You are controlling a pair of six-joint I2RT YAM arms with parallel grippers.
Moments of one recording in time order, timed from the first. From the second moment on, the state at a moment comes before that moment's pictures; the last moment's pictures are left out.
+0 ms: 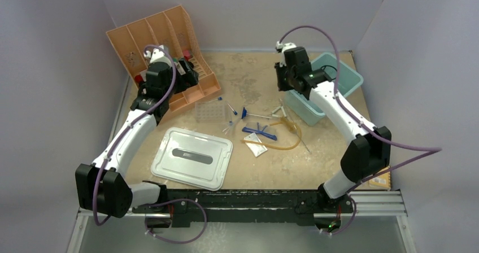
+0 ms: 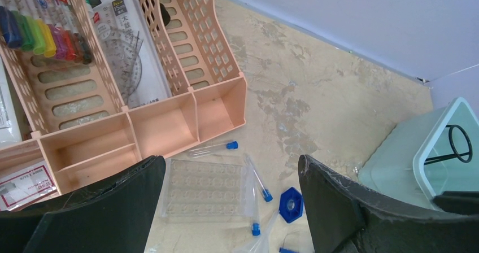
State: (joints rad) left arm -0.22 1.26 1.06 -0.17 -0.09 -0.54; right arm 0.40 1.60 1.47 -0.62 0.14 0.10
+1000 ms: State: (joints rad) left arm -0.22 1.25 1.05 -0.16 -0.07 -0.56; right arm 0.51 2.04 1.60 -0.72 -0.24 -0.45
